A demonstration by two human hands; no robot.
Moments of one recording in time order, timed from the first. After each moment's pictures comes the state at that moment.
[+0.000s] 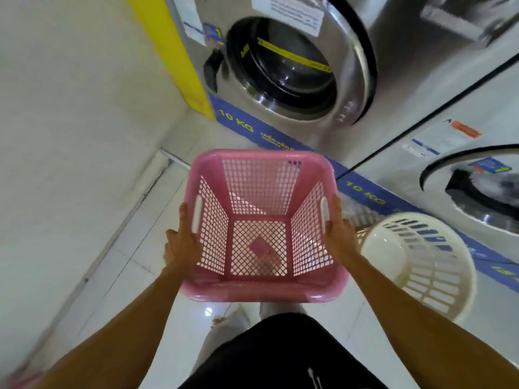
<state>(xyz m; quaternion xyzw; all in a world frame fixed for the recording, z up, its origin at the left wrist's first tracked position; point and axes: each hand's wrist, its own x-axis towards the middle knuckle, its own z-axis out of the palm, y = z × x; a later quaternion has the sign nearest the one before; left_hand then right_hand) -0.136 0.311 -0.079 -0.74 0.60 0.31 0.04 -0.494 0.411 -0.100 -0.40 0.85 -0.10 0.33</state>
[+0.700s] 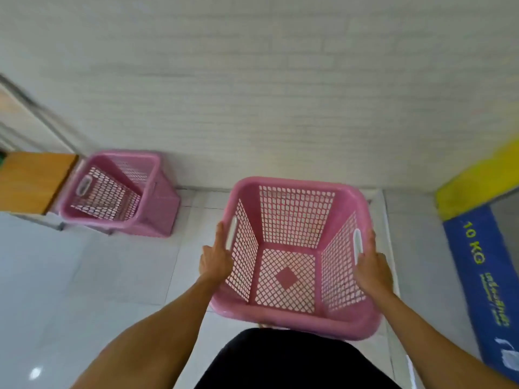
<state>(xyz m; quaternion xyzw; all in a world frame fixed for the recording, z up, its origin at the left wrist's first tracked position) 0.191 0.662 -0.024 -0.94 0.19 0.23 -0.14 -0.077 0.429 -0.012 -0.77 0.58 0.03 0.27</state>
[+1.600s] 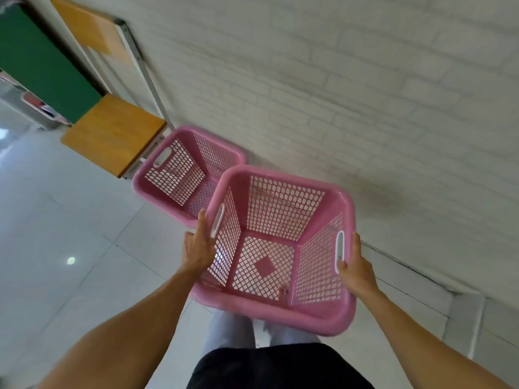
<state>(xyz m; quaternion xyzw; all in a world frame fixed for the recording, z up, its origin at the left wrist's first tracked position) 0.509 0.765 -0.061 -0.96 0.01 0.15 -0.22 0.336 0.434 -0.035 -0.83 0.39 0.19 0.35</state>
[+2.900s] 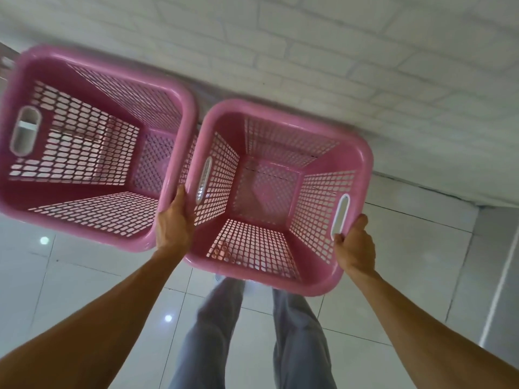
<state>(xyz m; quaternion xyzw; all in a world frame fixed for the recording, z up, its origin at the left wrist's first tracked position) 0.668 0.722 -0.282 -0.96 0.10 0.21 -0.17 0.424 0.455 -0.289 -0.76 0.56 0.18 0.26</state>
